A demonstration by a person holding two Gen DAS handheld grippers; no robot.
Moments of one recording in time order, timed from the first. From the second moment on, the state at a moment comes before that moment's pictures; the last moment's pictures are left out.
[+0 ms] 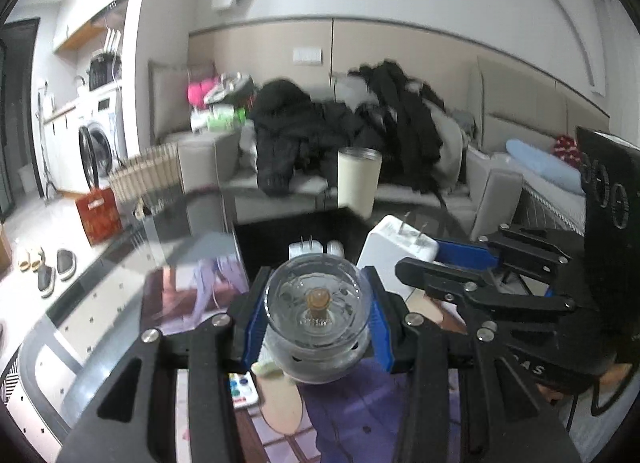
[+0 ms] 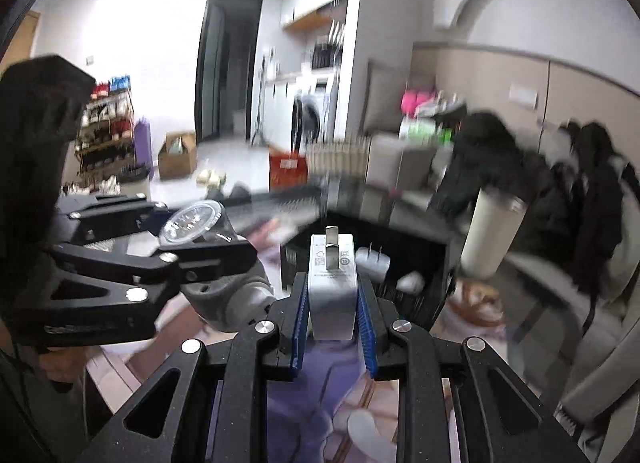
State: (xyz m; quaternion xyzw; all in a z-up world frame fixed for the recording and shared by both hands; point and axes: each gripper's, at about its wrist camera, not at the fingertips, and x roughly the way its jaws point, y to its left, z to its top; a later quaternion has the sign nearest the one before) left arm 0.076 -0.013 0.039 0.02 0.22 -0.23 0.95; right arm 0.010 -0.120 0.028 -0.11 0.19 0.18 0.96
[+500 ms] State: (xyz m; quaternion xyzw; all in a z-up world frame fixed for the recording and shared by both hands) left arm 0.097 0.001 0.084 0.00 0.12 -0.19 0.97; right arm 0.018 -0.128 0.069 -0.08 0.13 0.15 0.98
